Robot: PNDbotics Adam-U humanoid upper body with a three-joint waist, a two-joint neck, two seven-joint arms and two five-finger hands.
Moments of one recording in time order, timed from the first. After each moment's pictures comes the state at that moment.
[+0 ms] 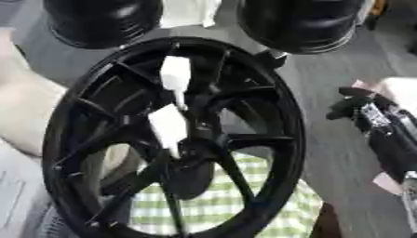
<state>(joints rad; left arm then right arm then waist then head) -0.28 0.29 0.13 -1.93 0.22 0.19 0.41 -0.18 -0.36 -0.17 -1.84 -0.26 0.09 0.27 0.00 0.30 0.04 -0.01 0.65</state>
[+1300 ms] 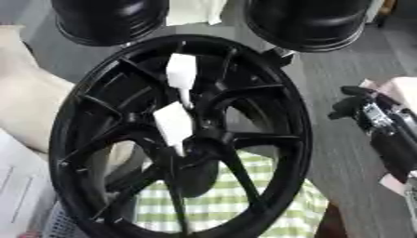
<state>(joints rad) -0.27 0.29 0.14 -1.93 0.21 0.19 0.42 -0.18 -0.37 -0.15 -1.84 -0.26 0.08 0.28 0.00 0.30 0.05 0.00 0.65</state>
